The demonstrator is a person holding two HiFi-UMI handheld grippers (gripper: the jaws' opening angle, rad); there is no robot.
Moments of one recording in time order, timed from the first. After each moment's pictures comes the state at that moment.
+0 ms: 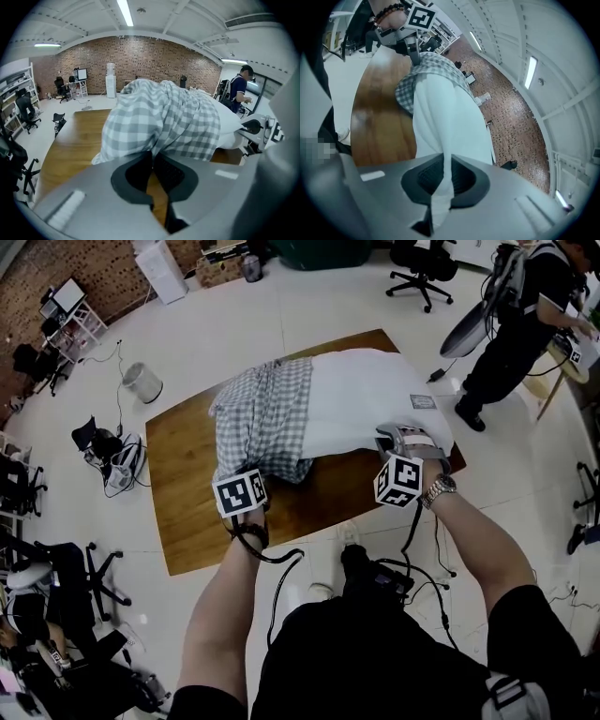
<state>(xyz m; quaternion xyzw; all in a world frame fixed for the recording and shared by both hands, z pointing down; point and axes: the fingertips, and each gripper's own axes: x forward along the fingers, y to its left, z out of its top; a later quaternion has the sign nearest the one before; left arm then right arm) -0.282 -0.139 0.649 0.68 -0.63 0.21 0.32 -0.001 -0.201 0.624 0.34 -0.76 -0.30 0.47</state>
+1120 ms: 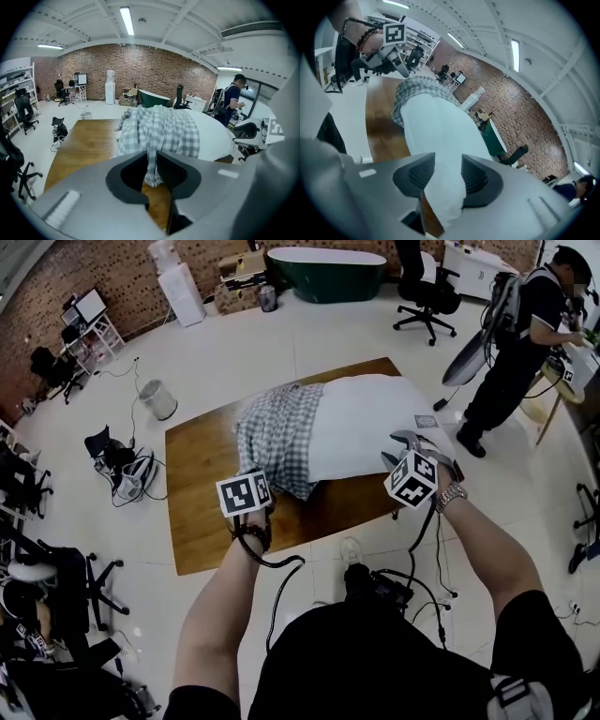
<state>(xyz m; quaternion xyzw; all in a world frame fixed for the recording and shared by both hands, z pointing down) -0.282 -0.041 0.611 0.70 -0.63 0.17 0.28 0.005 -0.091 0.597 0.34 -0.81 -0.19 0.43</state>
